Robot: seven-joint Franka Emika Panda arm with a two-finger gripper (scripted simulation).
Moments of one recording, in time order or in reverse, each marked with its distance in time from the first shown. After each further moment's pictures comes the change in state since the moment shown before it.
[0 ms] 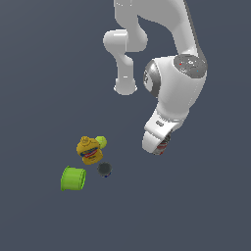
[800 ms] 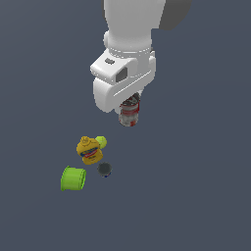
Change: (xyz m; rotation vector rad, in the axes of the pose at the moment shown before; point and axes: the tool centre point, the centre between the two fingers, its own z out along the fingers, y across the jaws) arm -0.112 0.062 -0.153 0.002 0.005 0.000
